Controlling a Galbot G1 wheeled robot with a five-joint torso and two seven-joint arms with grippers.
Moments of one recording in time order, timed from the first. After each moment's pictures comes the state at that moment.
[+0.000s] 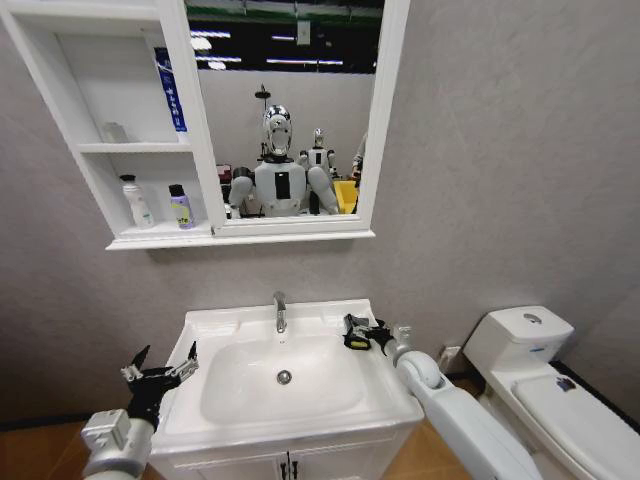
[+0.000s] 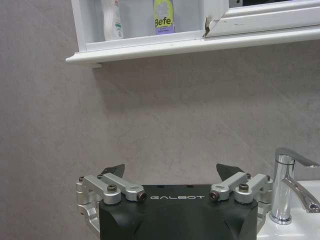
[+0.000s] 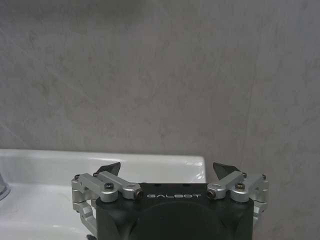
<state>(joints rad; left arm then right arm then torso) 1.82 -1.22 -0.78 -2.44 -0.38 0.27 -0.26 -1.00 0.96 0.19 1.71 0.62 -0.24 0.19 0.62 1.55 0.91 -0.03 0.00</state>
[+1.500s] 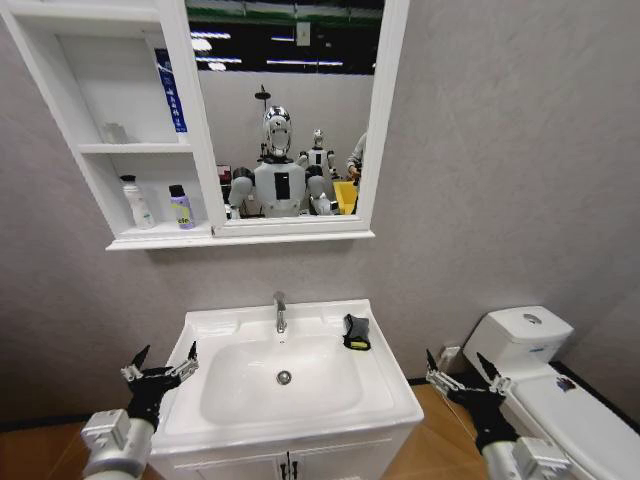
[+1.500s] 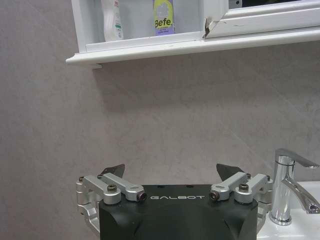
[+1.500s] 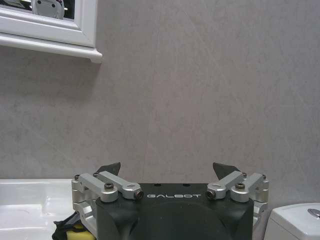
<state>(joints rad) 1.82 -1.22 -0.78 -2.44 -0.38 0.27 -0.26 -1.99 1.27 0.74 2.51 0.26 -0.15 0.29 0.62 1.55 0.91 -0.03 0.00</state>
